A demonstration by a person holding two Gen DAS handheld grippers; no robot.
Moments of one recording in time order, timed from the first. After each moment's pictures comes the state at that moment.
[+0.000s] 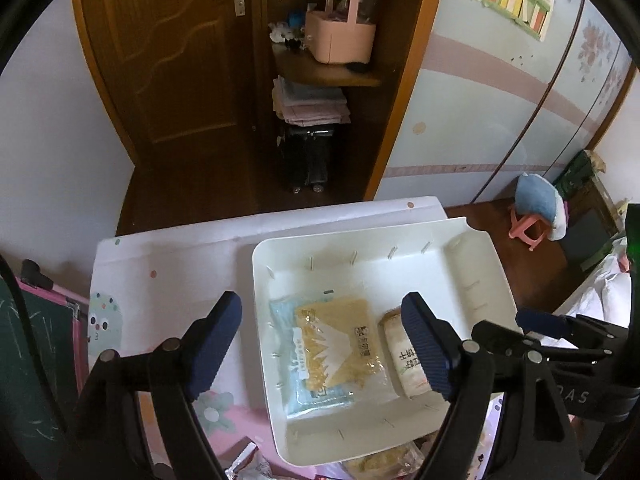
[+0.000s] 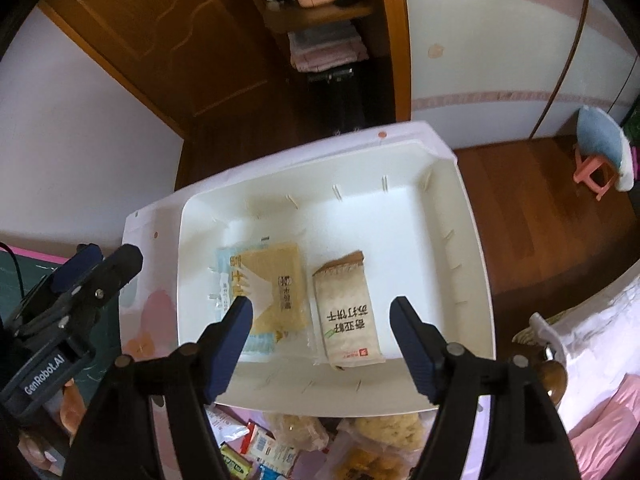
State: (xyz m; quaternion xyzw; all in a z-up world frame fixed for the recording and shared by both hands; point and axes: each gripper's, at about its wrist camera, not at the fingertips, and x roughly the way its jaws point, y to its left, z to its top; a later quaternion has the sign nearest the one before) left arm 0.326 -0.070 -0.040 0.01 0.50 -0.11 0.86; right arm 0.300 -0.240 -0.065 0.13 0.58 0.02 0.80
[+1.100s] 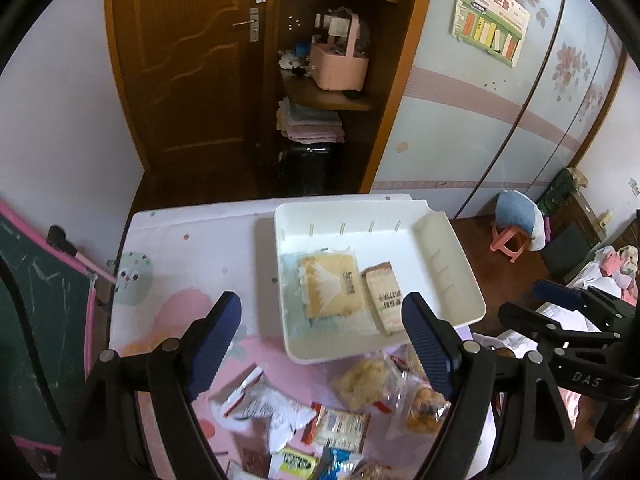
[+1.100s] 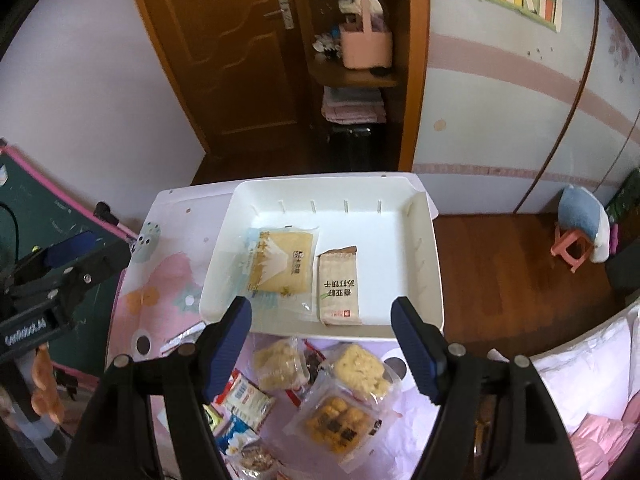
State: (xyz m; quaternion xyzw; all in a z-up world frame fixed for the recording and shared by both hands) left arm 0.179 -0.020 0.025 -0.02 0.46 -0.11 0.88; right arm 0.172 -0.212 0.015 0.02 0.49 0.05 0.87
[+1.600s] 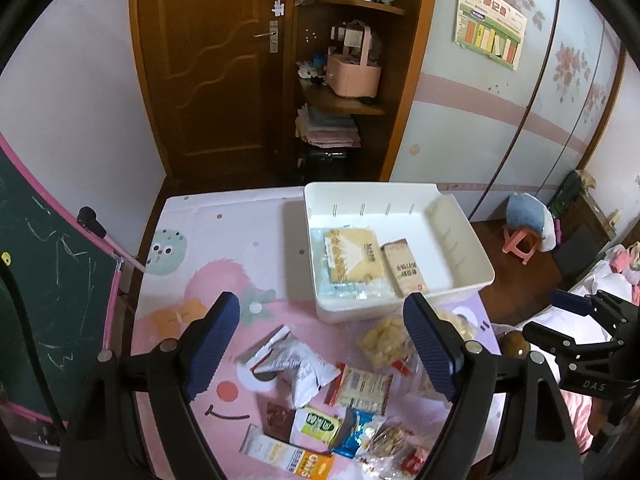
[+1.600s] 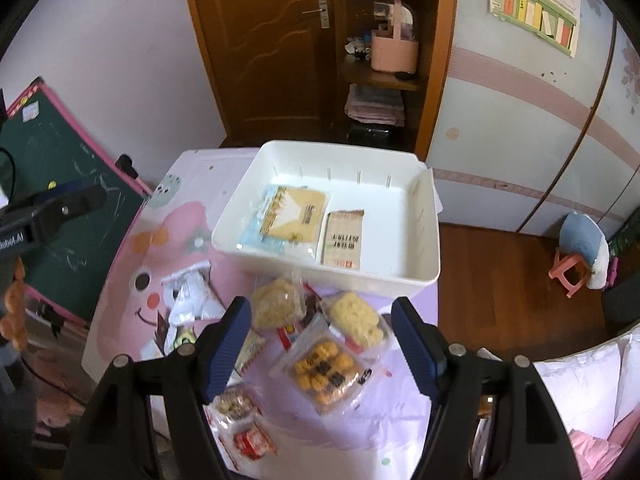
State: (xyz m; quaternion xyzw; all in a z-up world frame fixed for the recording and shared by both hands) left arm 0.093 0.011 0.020 0.00 0.43 -0.08 0.90; right arm 0.084 -0.213 -0.004 -0.03 0.48 0.09 0.87
